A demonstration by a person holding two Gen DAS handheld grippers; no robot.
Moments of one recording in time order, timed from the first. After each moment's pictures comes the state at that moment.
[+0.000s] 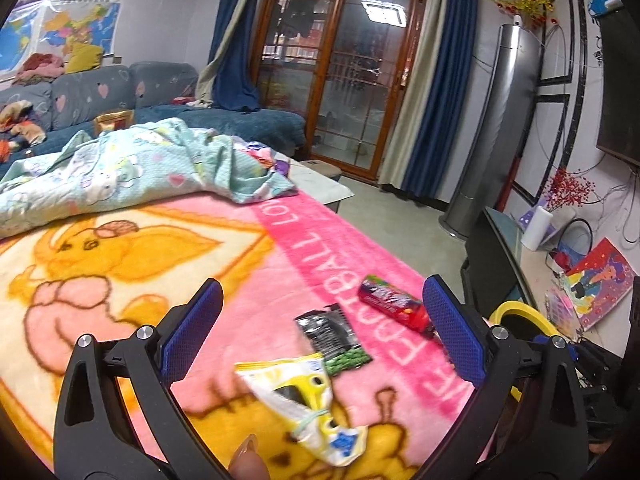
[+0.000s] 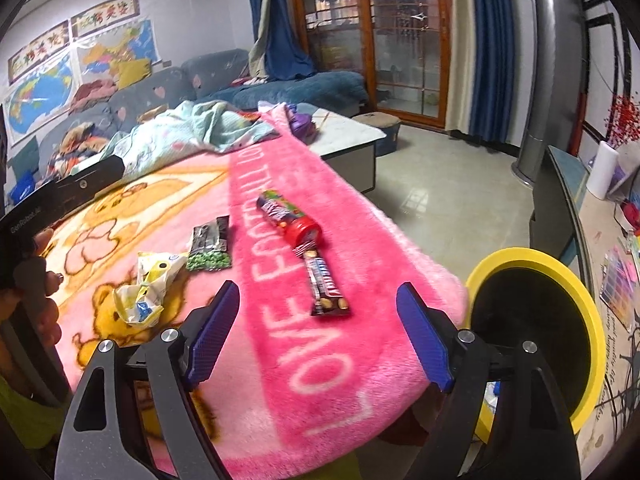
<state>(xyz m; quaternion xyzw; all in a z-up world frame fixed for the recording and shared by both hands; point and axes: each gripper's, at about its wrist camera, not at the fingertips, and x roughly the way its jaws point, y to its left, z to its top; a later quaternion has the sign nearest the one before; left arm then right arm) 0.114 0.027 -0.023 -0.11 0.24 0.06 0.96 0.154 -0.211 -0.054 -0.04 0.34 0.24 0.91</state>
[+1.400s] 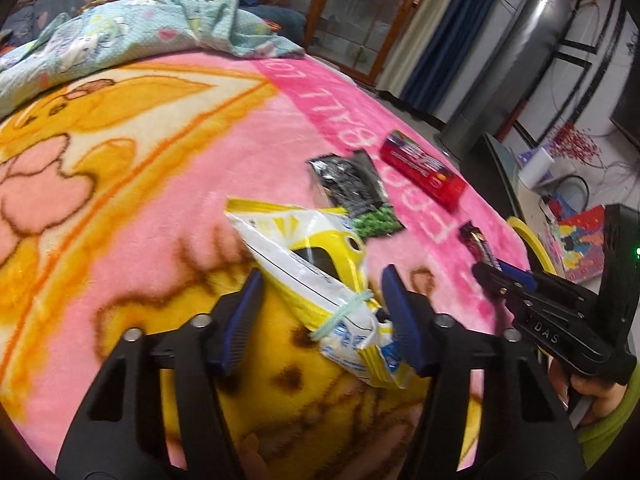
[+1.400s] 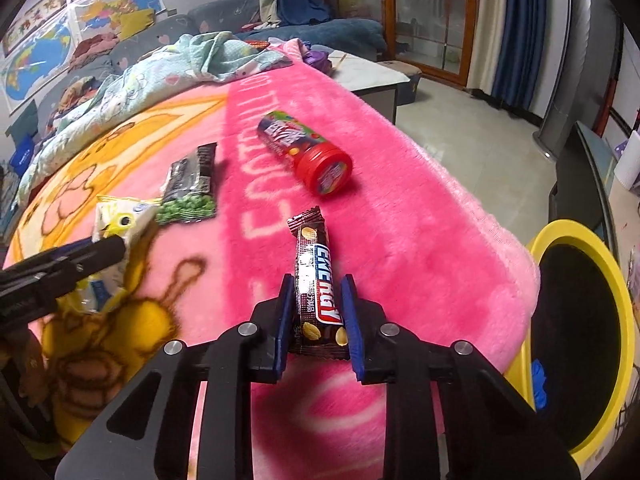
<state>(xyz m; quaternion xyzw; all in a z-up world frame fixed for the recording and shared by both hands) 0.118 0.033 -0.112 -0.17 0.41 0.00 0.90 0.190 -0.179 -0.112 -0.08 0.43 0.26 0.86</state>
